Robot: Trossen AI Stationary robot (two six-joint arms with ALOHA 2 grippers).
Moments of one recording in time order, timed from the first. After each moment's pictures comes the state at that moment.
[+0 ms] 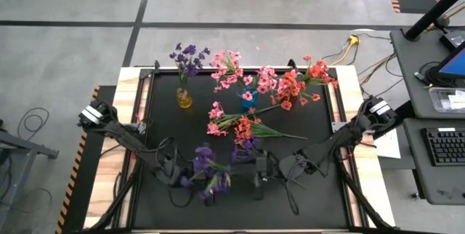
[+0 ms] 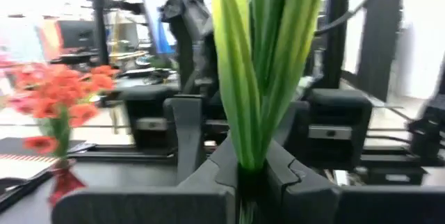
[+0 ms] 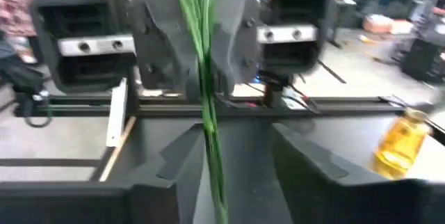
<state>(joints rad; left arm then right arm) -0.63 1.60 0.92 0.83 -0.75 0.09 0.51 1.65 1.06 0.46 0.55 0.06</state>
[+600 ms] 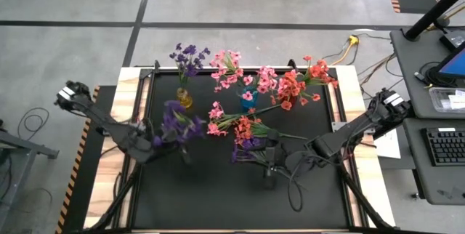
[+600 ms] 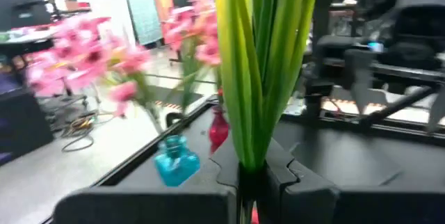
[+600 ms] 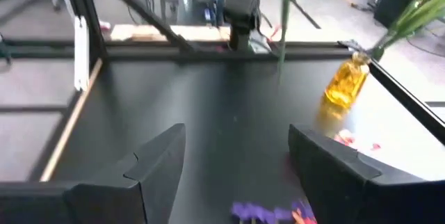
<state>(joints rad) -0.61 1.05 0.71 0.23 -1.10 -0.08 0.50 1.47 1.07 -0.03 0.59 0.19</state>
